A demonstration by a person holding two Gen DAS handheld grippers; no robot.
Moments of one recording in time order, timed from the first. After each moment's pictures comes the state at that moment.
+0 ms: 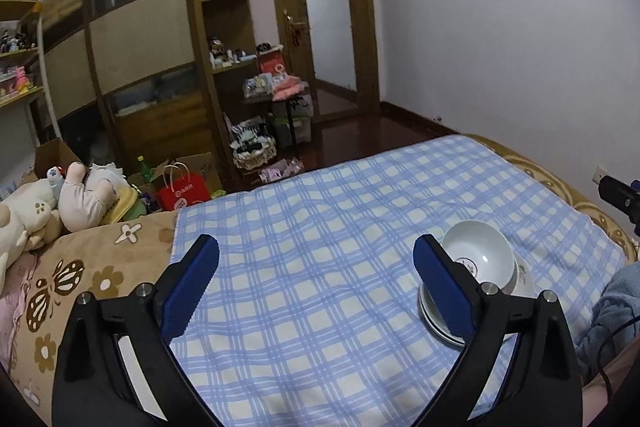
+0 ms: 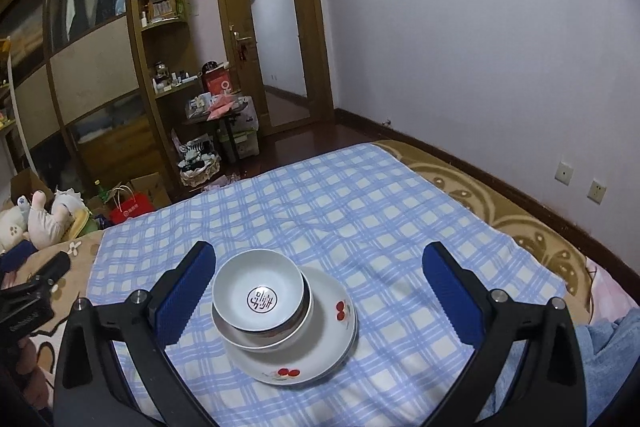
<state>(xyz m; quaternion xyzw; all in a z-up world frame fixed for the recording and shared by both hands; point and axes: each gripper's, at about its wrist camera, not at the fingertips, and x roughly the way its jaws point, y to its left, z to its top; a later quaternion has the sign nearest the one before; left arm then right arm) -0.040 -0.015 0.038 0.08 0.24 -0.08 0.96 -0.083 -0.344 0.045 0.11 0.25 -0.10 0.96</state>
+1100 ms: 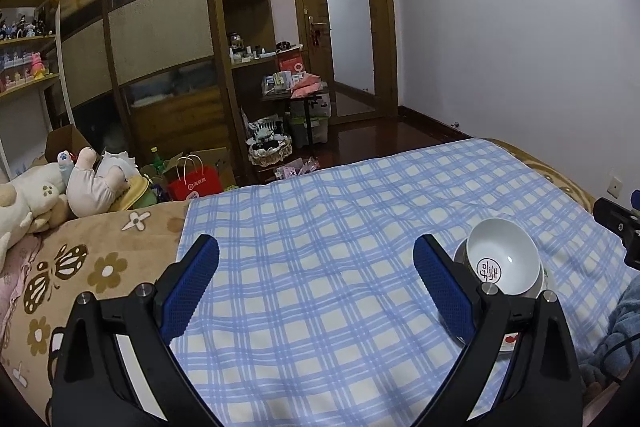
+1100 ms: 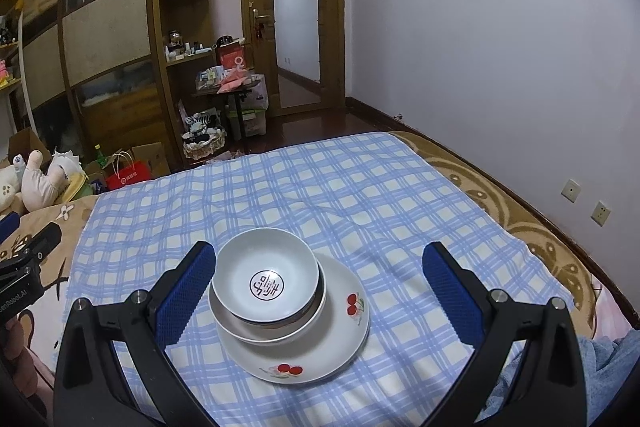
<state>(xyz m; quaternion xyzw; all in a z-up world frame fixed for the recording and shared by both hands) -0.030 -0.004 0.012 0.06 0.24 -0.05 0.97 -0.061 -0.318 0.024 0.06 0.28 -0.08 0.95</state>
